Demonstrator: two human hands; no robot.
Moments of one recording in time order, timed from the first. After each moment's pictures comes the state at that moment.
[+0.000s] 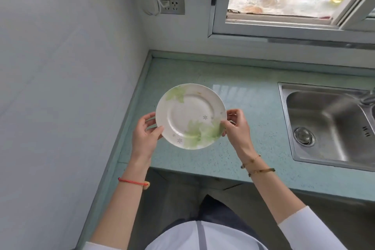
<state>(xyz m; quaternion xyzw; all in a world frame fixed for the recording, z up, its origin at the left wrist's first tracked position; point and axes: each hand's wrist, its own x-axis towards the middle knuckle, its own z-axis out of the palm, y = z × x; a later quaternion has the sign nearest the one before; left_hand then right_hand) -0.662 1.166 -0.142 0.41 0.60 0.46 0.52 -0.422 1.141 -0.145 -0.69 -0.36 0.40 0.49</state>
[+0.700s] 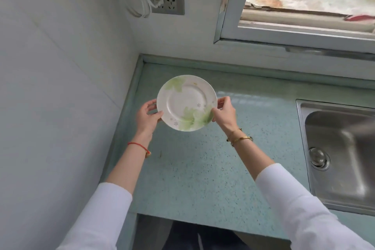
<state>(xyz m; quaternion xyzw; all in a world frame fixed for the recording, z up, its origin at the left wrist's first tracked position) -0.623 1.404 -0.214 0.38 0.66 0.39 0.51 -0.396 1.380 -0.223 -0.76 -0.36 0.39 0.37</state>
